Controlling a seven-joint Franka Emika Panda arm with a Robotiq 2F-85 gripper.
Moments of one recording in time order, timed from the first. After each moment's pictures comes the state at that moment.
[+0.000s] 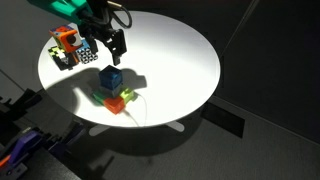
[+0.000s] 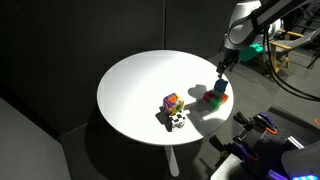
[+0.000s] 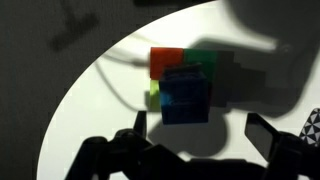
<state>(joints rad) -0.15 0.14 -0.15 -2.40 -0.08 2.47 -0.16</state>
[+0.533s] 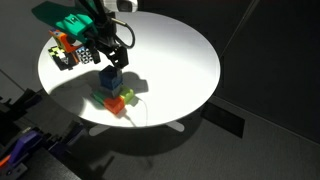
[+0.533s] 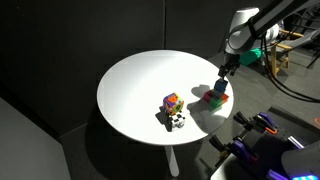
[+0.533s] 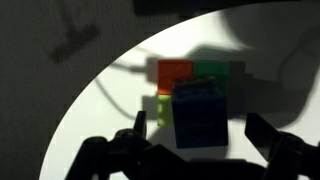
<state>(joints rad) -0.17 0.20 -0.15 -2.40 -0.08 2.49 -0.16</state>
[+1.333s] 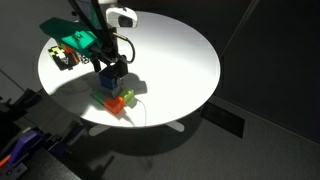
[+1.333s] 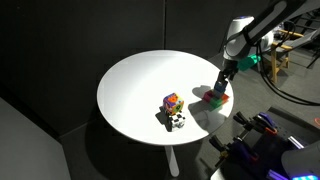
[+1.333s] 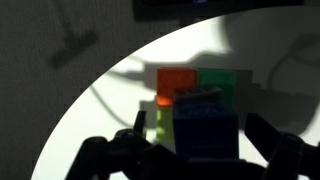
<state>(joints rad) -0.17 0.28 -0.15 -2.40 -0.08 2.53 -0.16</state>
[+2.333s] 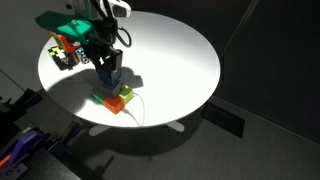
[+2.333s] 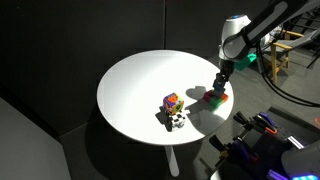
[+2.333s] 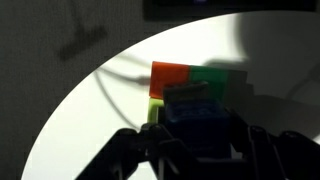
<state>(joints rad) -0.12 0.26 -0.15 -2.39 -0.17 2.50 -0.10</state>
